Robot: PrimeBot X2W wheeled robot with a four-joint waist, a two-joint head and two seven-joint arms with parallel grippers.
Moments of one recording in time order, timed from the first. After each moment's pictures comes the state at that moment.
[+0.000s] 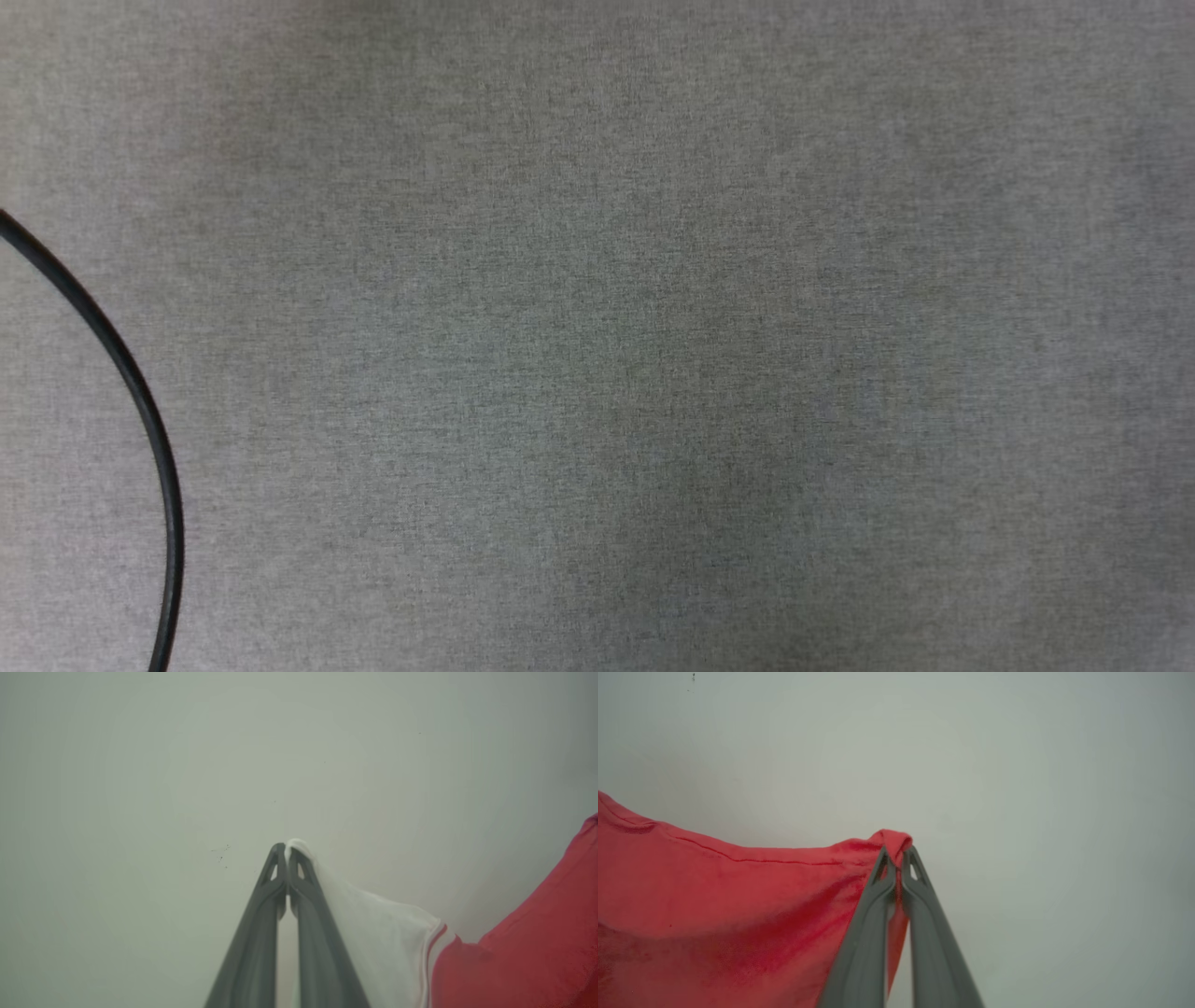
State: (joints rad) left arm -1.94 0.43 -0.45 0.56 -0.41 -0.11 -0.08; right arm -1.88 -0.45 0.39 0.72 0.32 0.13 0.18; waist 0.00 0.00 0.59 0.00
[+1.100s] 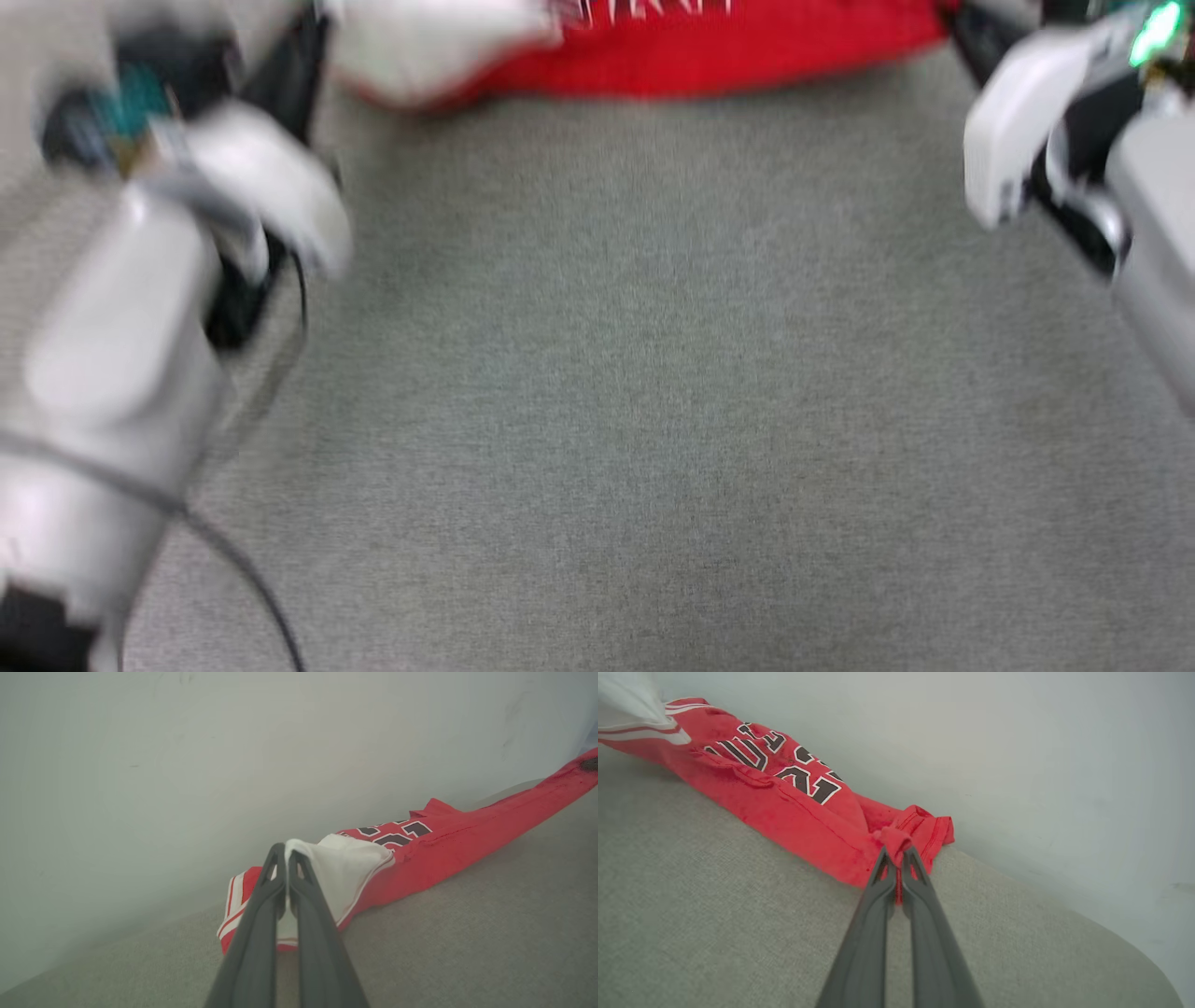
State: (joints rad) left arm -0.99 0.47 -0.61 0.62 -0.59 -0.10 -0.26; right arm -1.22 -0.41 0.89 0.91 0.64 0.13 -0.06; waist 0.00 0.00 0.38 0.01
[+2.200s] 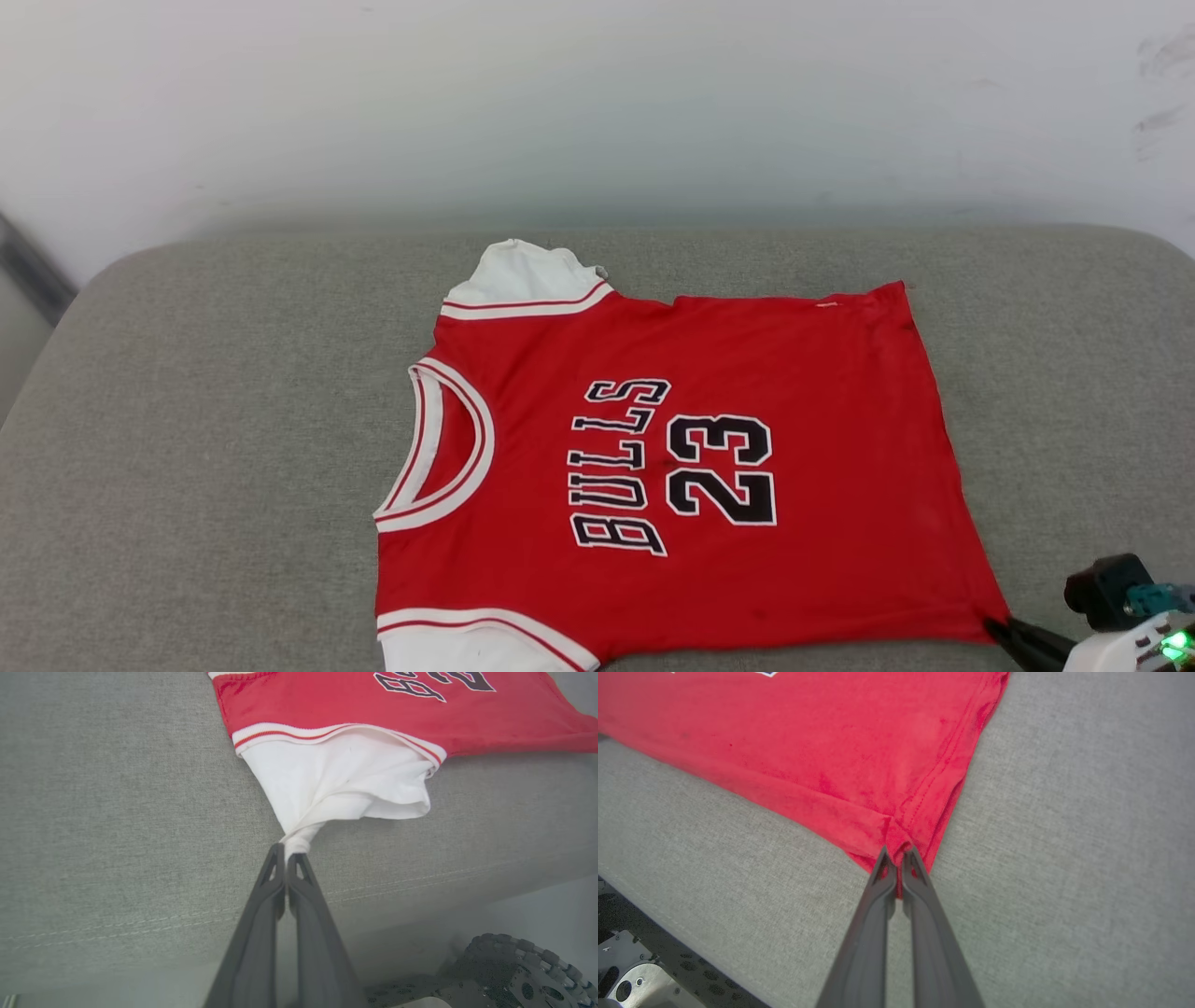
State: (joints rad) left arm 0.28 0.75 -0.66 -0.19 -0.84 0.34 -0.10; right arm -0.26 -0.77 0.89 0.45 0.83 0.13 -0.07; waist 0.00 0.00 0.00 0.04
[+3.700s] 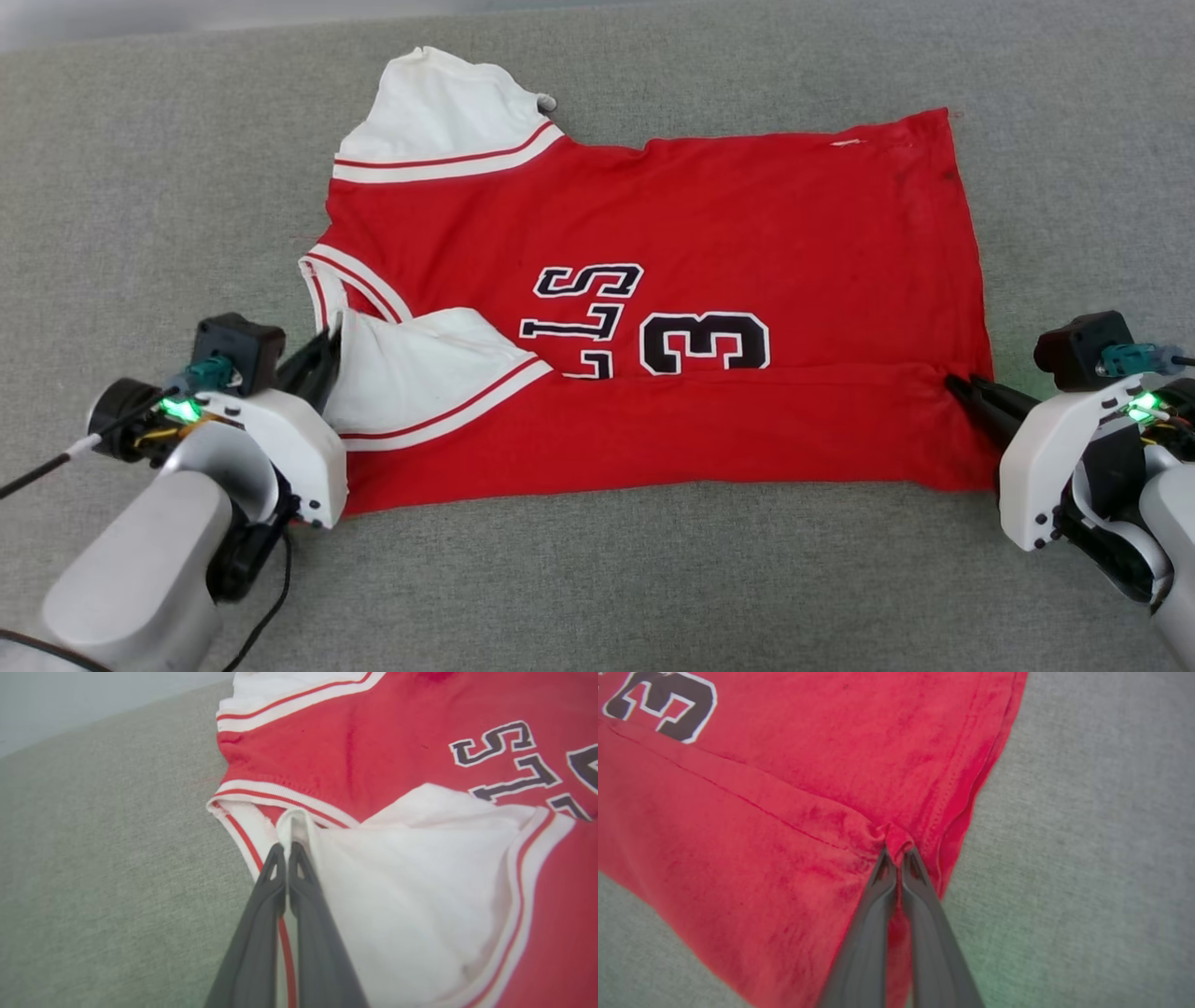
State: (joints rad) left arm -0.54 0.61 -0.66 0.38 -0.67 0.02 -0.06; right arm -0.47 -0.59 0.56 0.37 0.63 0.13 0.21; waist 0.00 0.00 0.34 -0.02
